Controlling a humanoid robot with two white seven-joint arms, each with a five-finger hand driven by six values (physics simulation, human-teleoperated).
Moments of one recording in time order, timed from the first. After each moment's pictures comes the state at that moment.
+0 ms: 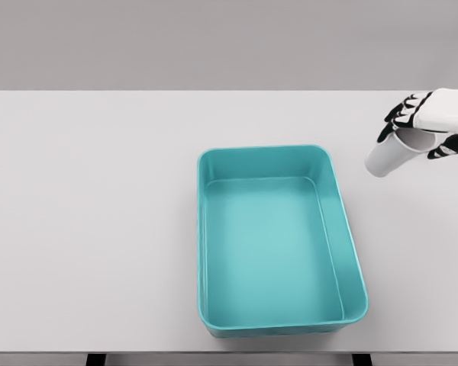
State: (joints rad) left arm 0.00 0.00 -0.13 -0.06 0.56 -0.04 -0.04; right arm -1.42 -1.25 1.57 -1.52 0.04 -0.61 0.28
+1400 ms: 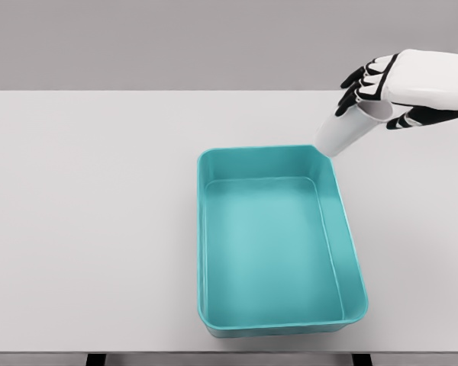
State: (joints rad) left arm 0.00 0.00 -0.13 -0.06 0.56 -0.04 -0.04; right arm -1.45 -1.21 1.46 -1.68 0.02 -0.61 0.22
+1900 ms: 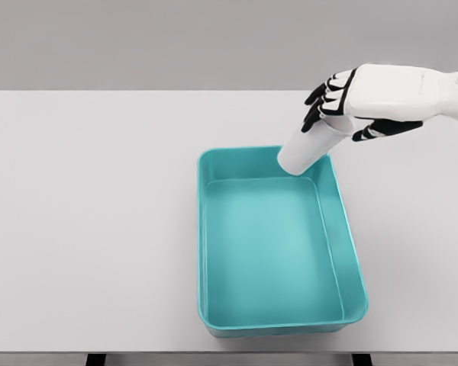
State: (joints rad) left arm 0.00 0.00 -0.13 -0.06 0.56 -0.04 -0.04; right arm -1.43 -1.12 1.46 -1.69 0.02 -0.61 0.23
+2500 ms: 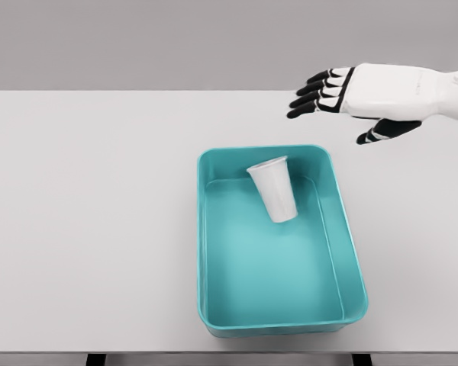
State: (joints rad) left arm 0.00 0.00 -0.13 -0.06 0.56 -0.04 -0.04; right arm -1.41 -1.12 1.45 -1.69 0.02 -0.61 0.22
